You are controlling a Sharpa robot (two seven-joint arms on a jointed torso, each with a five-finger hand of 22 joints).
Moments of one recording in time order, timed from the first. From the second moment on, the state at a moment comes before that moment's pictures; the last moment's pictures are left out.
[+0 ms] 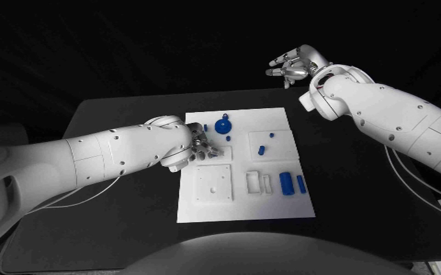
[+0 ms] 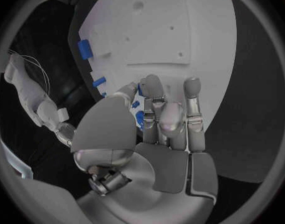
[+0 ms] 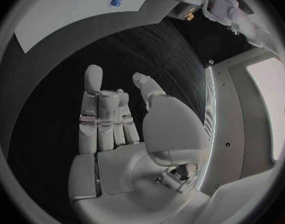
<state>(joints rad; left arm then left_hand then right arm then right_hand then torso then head) 1.18 -0.51 -0.24 1.28 -0.93 -0.12 -0.58 1.12 -0.19 0.20 0.24 0.20 1.41 -0.06 0.08 0.98 1.46 -0.08 0.68 0.30 1.41 -0.14 1.35 0.85 0.05 1.25 -0.11 0.56 1.31 1.05 -0.68 0.29 1.18 -1.10 -0.37 -0.08 1.22 -0.10 0.13 -0.12 0.53 1.06 0.10 0.07 0.07 1.11 0.00 1.03 0.89 1.39 -0.06 0.94 0.96 0.10 1.46 -0.08 0.24 1.08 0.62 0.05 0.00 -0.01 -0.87</state>
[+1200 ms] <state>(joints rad) 1.30 -0.49 -0.19 1.08 -0.81 -0.09 -0.53 1.15 -0.06 -0.06 0.14 0.28 1.21 0.02 0.07 0.47 1.47 -0.06 0.55 0.33 1.34 -0.12 1.28 0.63 0.03 1.24 -0.13 0.48 1.31 1.04 -0.68 0.29 1.17 -1.10 -0.36 -0.08 1.22 -0.10 0.13 -0.11 0.54 1.06 0.10 0.07 0.07 1.11 0.00 1.03 0.89 1.39 -0.06 0.93 0.96 0.10 1.46 -0.08 0.24 1.07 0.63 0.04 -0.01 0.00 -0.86</state>
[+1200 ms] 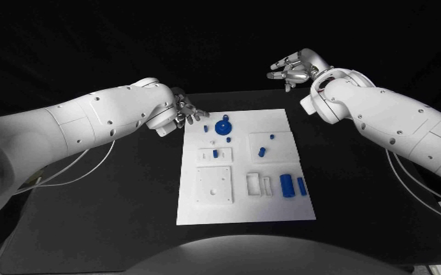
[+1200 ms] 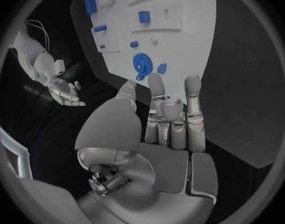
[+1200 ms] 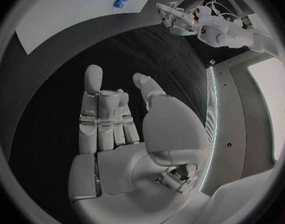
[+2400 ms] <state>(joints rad) 1.29 -0.35 -0.19 0.80 -0.86 0.13 -0.50 1.14 -0.06 -0.06 0.14 0.41 1.21 0.02 0.07 0.49 1.46 -0.06 0.54 0.35 1.33 -0.12 1.29 0.62 0.03 1.25 -0.13 0.48 1.31 1.05 -0.67 0.29 1.18 -1.10 -0.36 -0.08 1.22 -0.10 0.13 -0.11 0.54 1.06 0.10 0.07 0.07 1.11 0.00 1.03 0.89 1.39 -0.06 0.93 0.96 0.10 1.46 -0.08 0.24 1.07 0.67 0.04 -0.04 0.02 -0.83</state>
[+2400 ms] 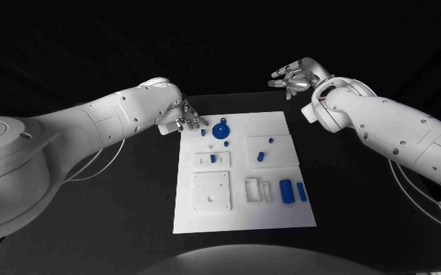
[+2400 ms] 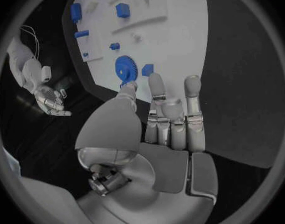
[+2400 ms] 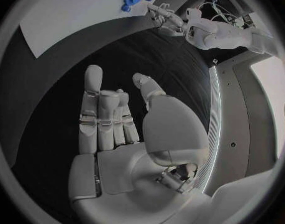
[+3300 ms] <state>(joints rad) 1.28 -0.35 -0.19 0.79 -0.85 0.20 -0.50 1.14 -0.03 -0.08 0.12 0.41 1.21 0.02 0.07 0.49 1.46 -0.06 0.54 0.35 1.32 -0.12 1.30 0.61 0.03 1.25 -0.13 0.48 1.31 1.05 -0.66 0.29 1.18 -1.10 -0.36 -0.08 1.22 -0.10 0.13 -0.11 0.54 1.06 0.10 0.07 0.07 1.11 0.00 1.03 0.89 1.39 -0.06 0.93 0.96 0.10 1.46 -0.08 0.24 1.07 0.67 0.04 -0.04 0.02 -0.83</state>
